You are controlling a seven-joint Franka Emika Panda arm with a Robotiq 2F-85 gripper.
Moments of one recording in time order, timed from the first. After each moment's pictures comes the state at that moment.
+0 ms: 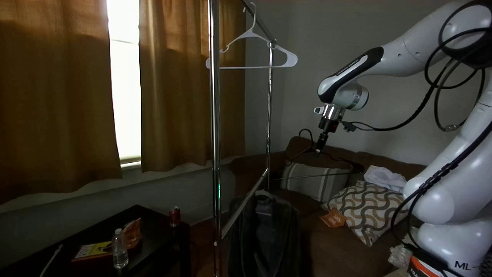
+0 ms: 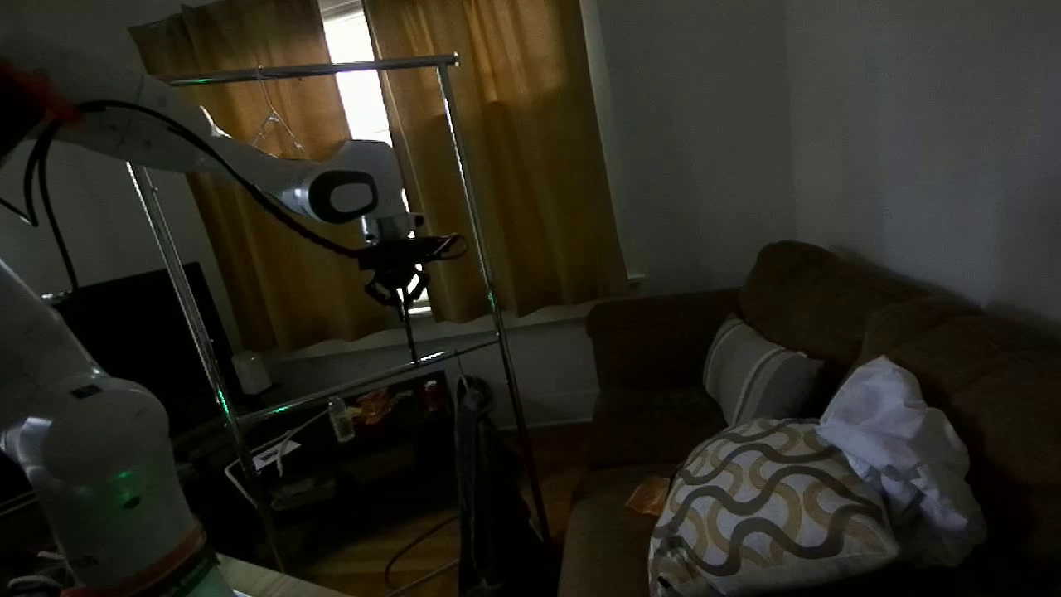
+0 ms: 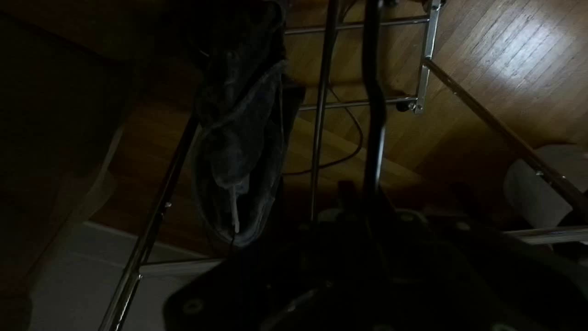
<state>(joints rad) -0.10 -0.29 -0.07 -2.35 0.26 2.16 -1.10</state>
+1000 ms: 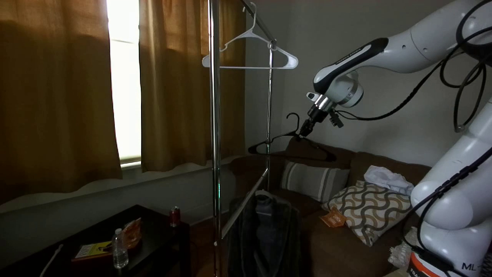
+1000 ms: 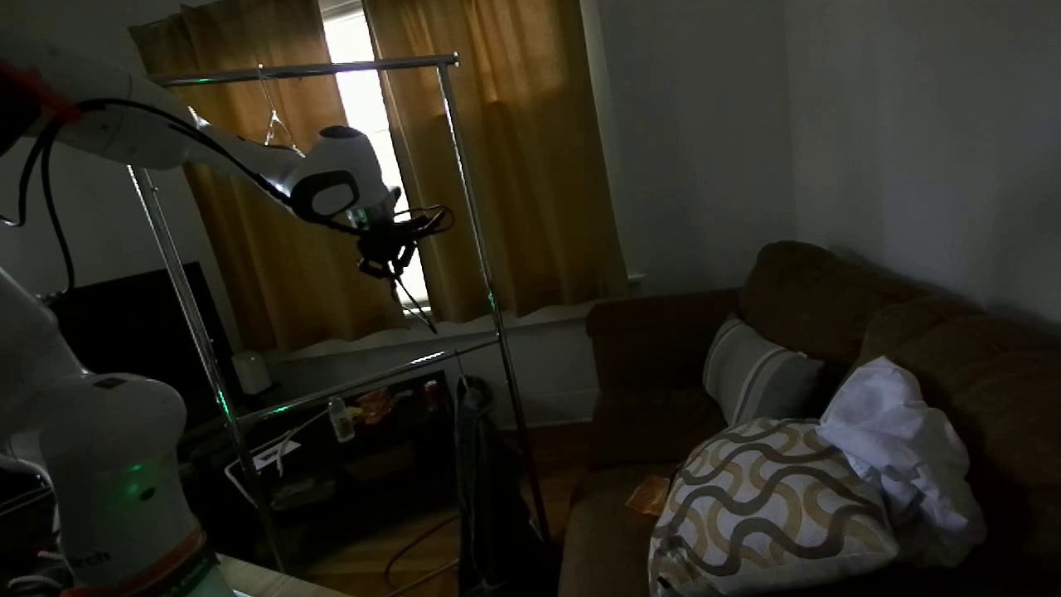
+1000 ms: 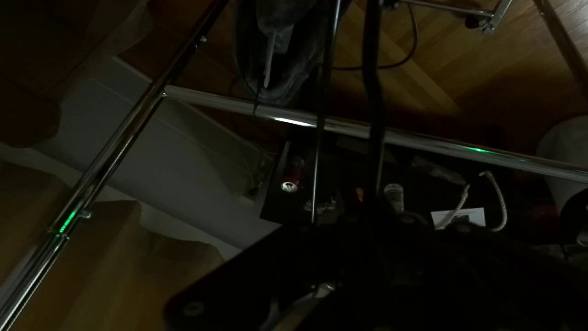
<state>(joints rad) 0.10 -0.33 -0.15 -2.36 0.46 2.41 -1.37</state>
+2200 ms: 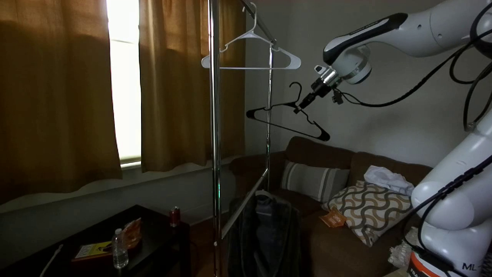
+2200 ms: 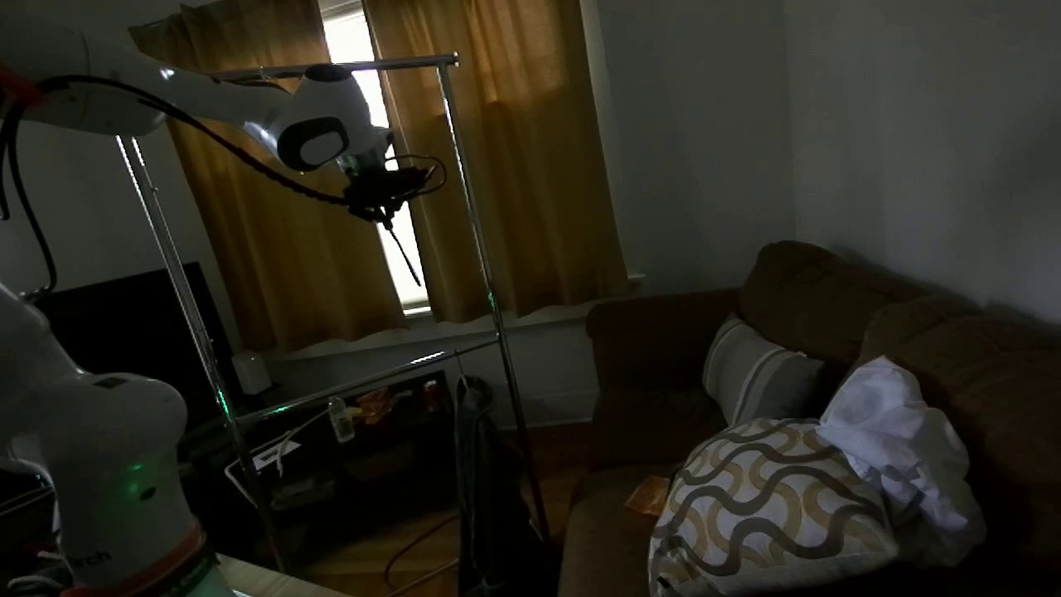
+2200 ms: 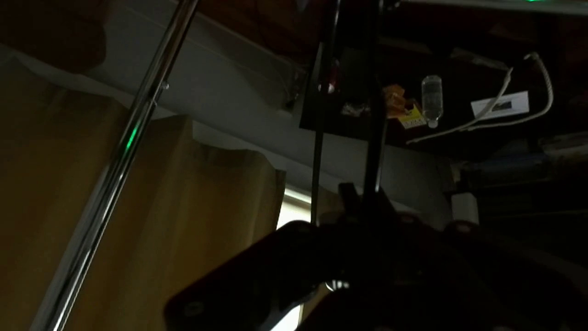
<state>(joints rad) 0.12 -0.39 -0.19 -2.17 0.60 2.32 -1.27</state>
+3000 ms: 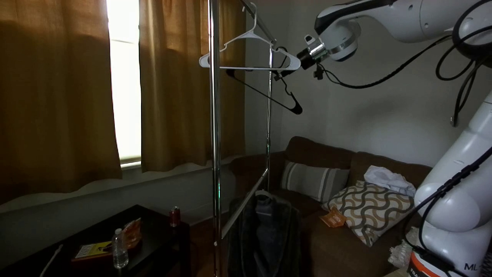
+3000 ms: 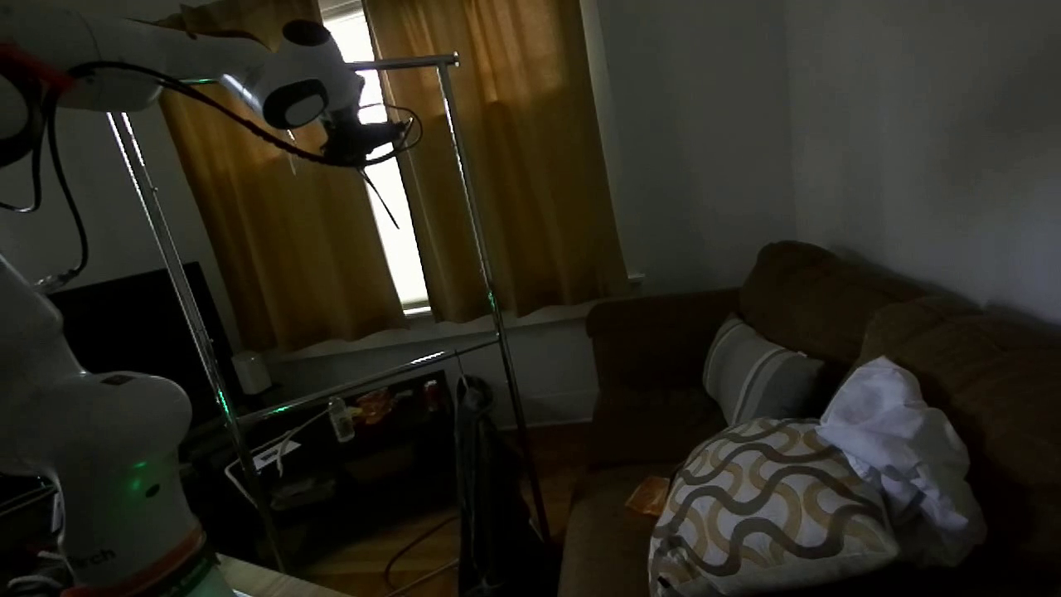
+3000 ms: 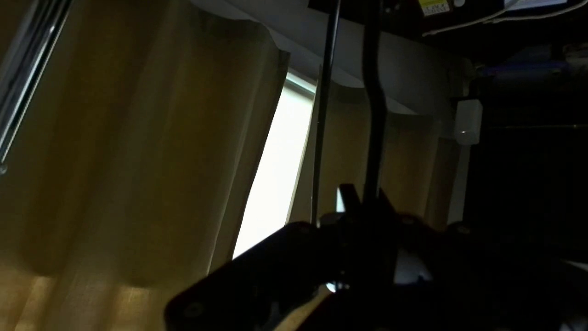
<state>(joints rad) 0.17 -0.30 -0.13 -1.89 0.78 2.33 -1.31</state>
